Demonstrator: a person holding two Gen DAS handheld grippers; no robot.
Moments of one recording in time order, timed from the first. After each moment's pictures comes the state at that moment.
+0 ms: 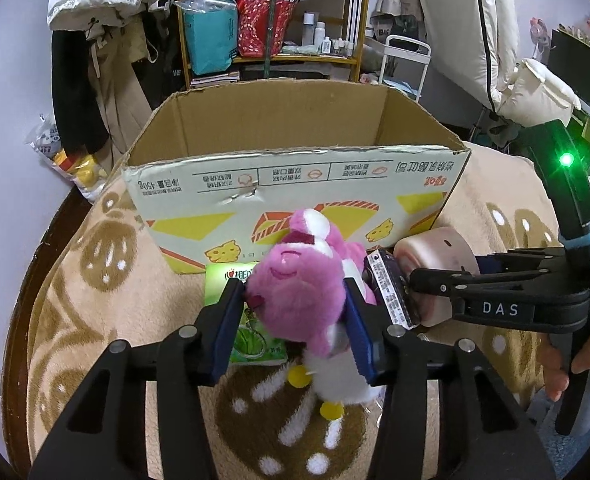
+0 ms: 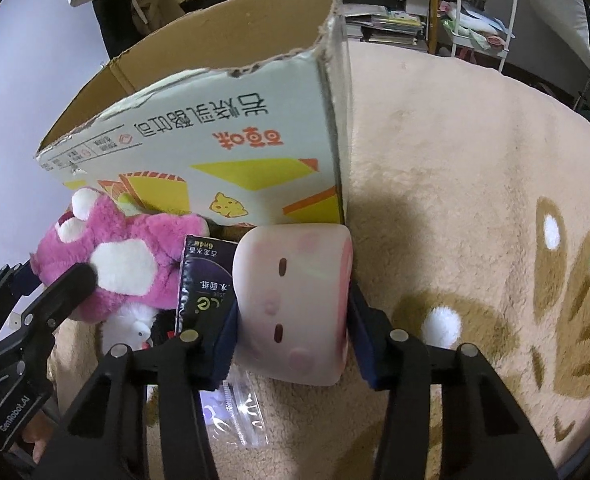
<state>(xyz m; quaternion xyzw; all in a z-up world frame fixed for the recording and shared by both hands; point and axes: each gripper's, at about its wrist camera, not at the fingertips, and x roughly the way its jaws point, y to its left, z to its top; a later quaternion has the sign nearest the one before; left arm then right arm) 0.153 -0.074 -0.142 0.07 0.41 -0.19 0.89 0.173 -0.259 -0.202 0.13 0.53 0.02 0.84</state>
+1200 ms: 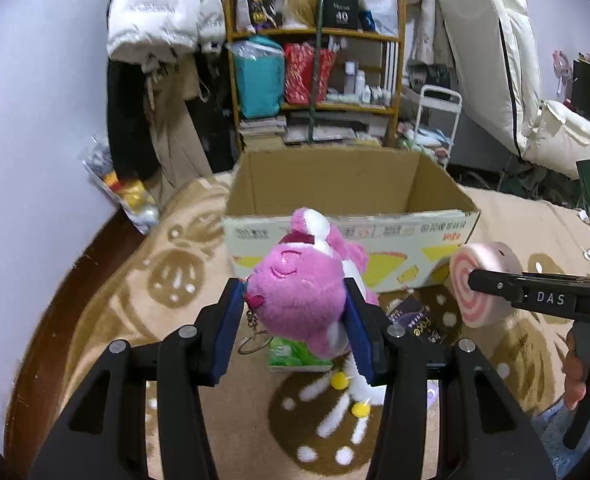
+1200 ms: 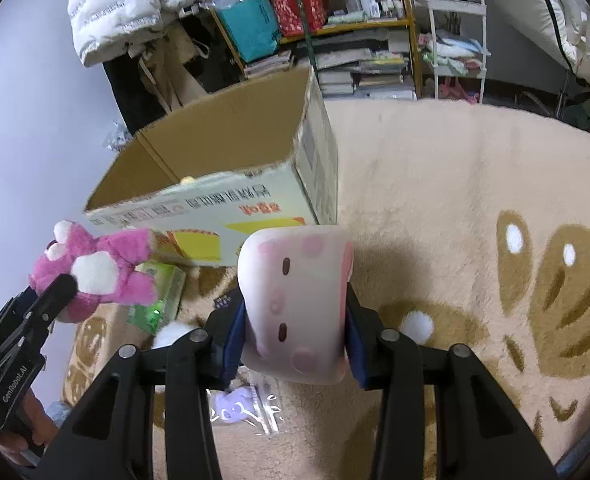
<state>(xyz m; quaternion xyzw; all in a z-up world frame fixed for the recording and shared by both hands) 0.119 -0.037 -0.091 0.06 0.33 -0.12 0.94 0.134 -0.279 -0.153 0.17 0.44 0.01 0.88</state>
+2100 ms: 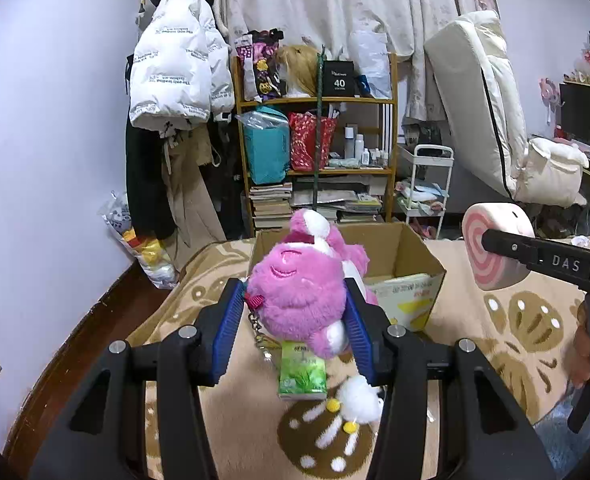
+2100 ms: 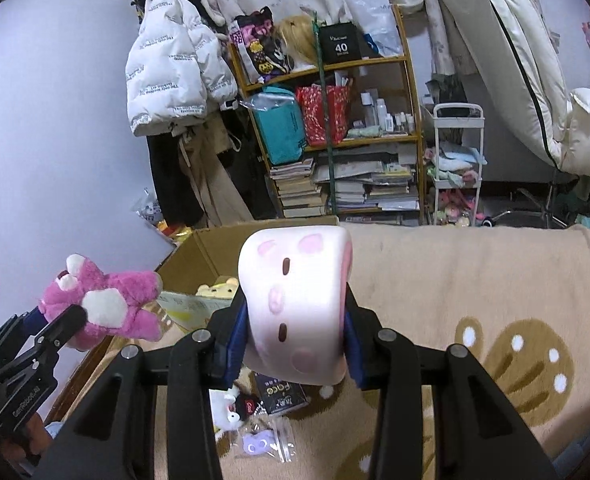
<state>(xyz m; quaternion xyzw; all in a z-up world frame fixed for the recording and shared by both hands) 0.070 -0.032 -0.026 0.06 0.22 -0.12 0.97 0.087 -0.268 -0.053 0.13 0.27 0.01 0.95</state>
